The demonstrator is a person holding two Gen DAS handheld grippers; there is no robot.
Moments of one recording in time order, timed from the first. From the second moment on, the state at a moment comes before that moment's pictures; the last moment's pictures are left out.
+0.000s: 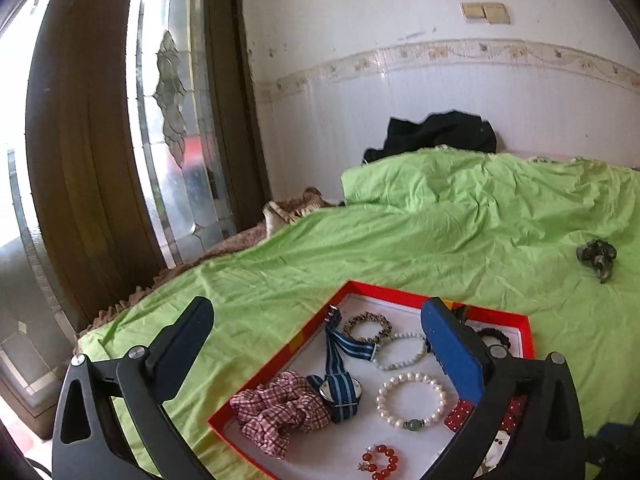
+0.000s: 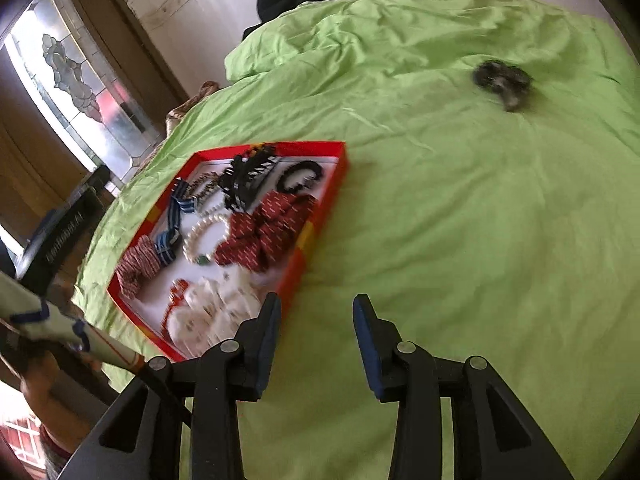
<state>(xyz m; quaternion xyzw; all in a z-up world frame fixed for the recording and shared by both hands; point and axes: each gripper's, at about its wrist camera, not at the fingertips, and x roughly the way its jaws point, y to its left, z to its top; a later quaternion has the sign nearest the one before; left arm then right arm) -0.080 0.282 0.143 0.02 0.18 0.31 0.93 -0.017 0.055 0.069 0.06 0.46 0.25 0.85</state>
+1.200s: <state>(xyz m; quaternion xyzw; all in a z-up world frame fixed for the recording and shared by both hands) -0.137 0.173 0.099 0.02 0.26 0.23 0.94 -0.076 -0.037 0.033 -0.02 0.43 0.16 0.89</state>
